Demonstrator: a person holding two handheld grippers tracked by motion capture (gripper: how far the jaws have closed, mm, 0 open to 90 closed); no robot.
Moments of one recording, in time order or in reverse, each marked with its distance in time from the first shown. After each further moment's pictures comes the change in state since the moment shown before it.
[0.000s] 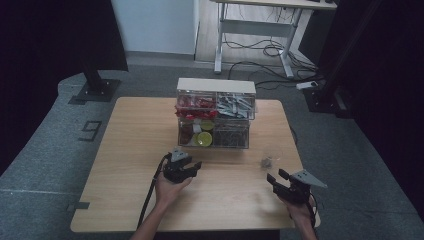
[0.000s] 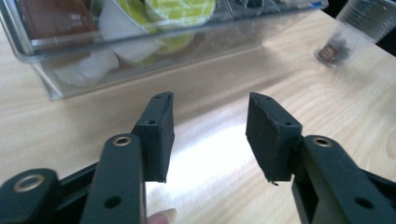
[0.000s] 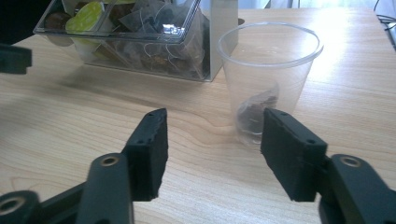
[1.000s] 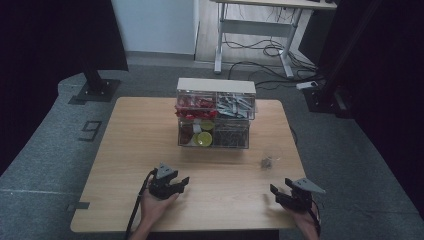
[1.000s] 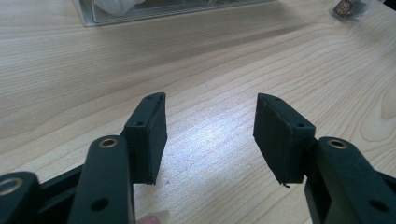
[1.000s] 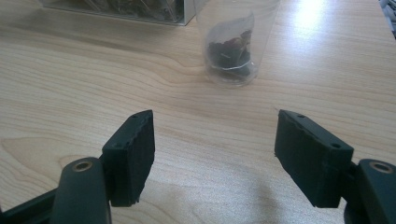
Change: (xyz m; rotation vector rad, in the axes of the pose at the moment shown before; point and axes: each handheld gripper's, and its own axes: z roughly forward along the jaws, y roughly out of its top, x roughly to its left) left arm 0.015 -0.047 -0.030 0.037 0.026 -0.011; right arm -0.015 -0.032 -0.002 0.120 -0.065 -0.046
